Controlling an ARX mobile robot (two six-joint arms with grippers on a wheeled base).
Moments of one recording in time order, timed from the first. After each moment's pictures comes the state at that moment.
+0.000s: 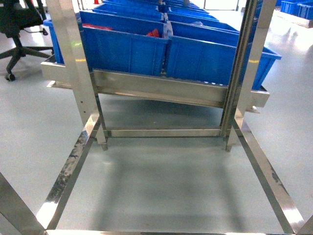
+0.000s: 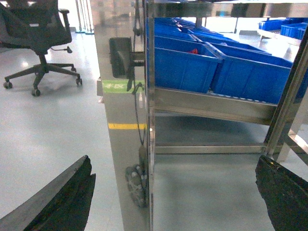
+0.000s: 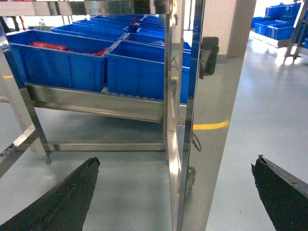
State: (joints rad) left arm 0.00 0.01 0.01 0.00 0.00 0.00; right arm 0.00 0.00 0.01 -0.01 0.00 0.00
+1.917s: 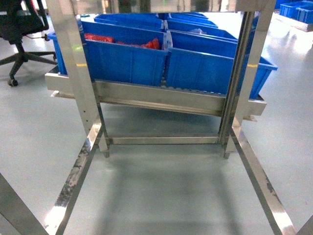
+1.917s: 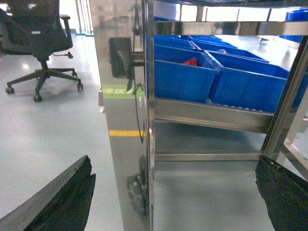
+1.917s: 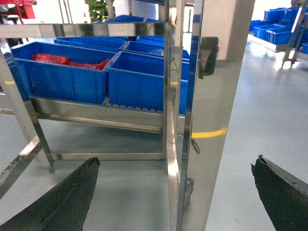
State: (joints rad) left arm 0.00 0.01 0.01 -0.01 0.00 0.00; right arm 0.00 0.01 0.01 -0.01 0.00 0.00
